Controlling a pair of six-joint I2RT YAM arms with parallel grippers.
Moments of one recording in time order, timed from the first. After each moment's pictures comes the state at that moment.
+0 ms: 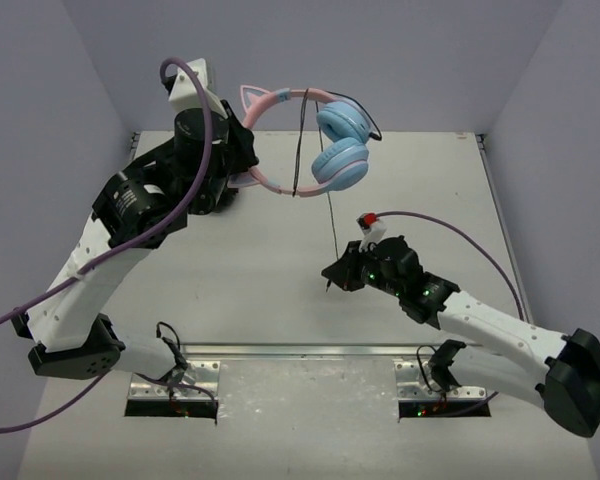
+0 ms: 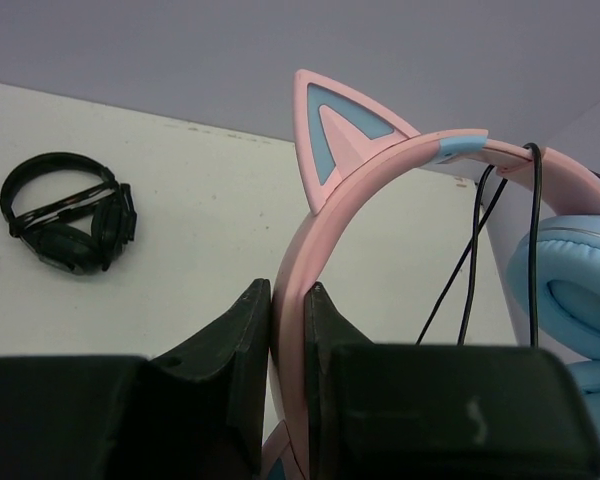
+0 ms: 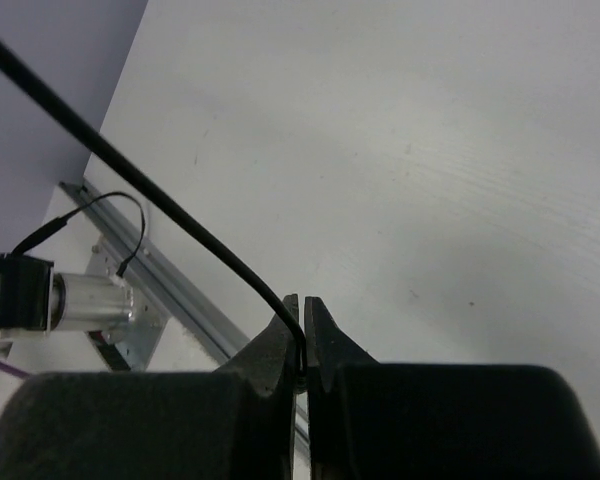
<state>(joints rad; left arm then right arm) -0.83 1.37 2.04 -0.96 -0.74 -0.57 0.73 0.99 0.46 0.12 -0.11 0.64</state>
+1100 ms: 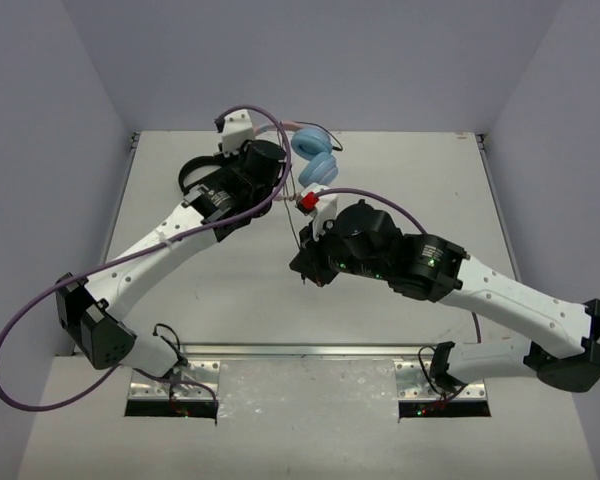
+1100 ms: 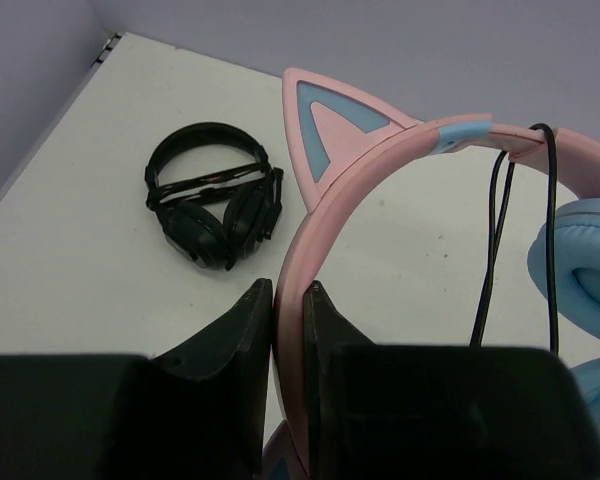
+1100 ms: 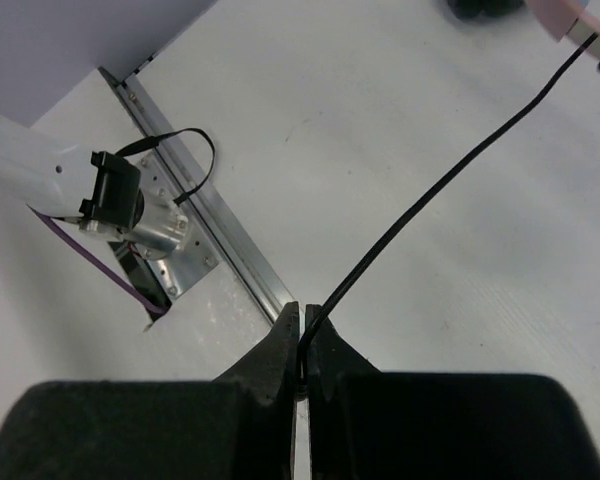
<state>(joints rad) -0.69 1.44 1.49 -0.53 -1.00 -0.53 1.12 1.20 1.29 -0.56 0.06 0.33</state>
